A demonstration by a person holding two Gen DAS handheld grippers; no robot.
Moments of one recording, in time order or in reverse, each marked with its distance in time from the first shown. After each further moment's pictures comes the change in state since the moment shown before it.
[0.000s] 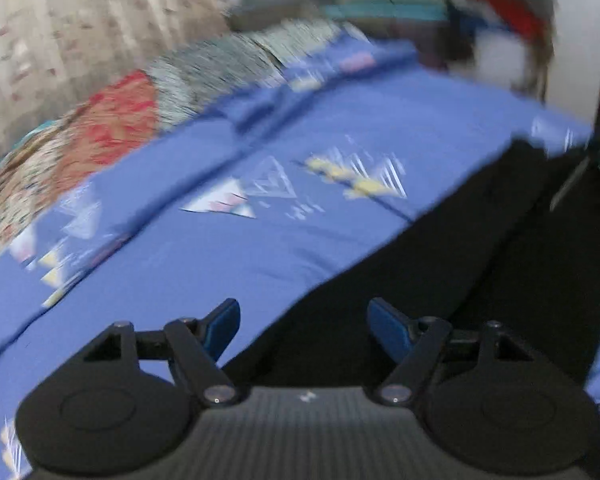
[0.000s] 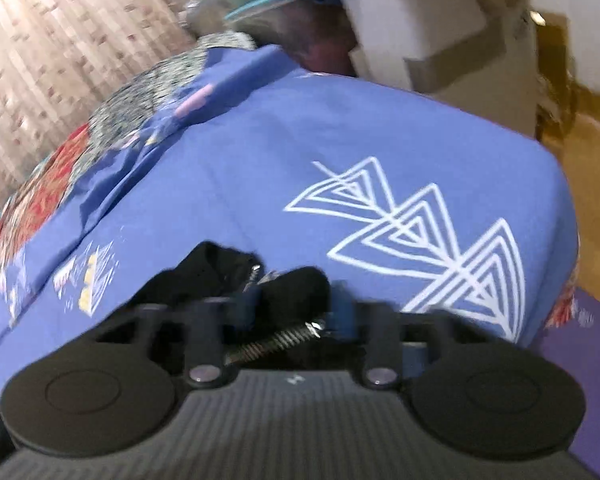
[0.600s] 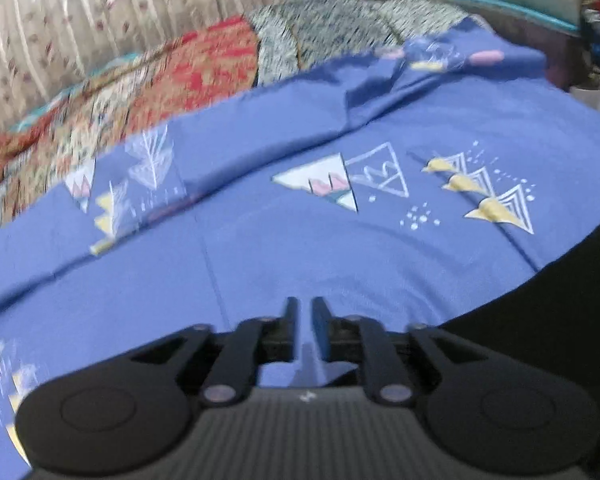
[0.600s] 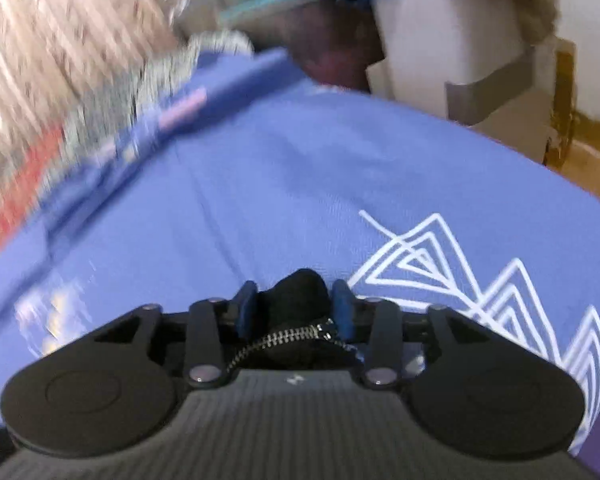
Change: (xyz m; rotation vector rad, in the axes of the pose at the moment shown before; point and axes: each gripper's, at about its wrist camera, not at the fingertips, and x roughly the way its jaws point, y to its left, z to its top) left arm 0.035 0.063 0.028 -0.244 0.060 0.208; right arm 0.061 0.032 0.039 0.029 -0.055 -0.077
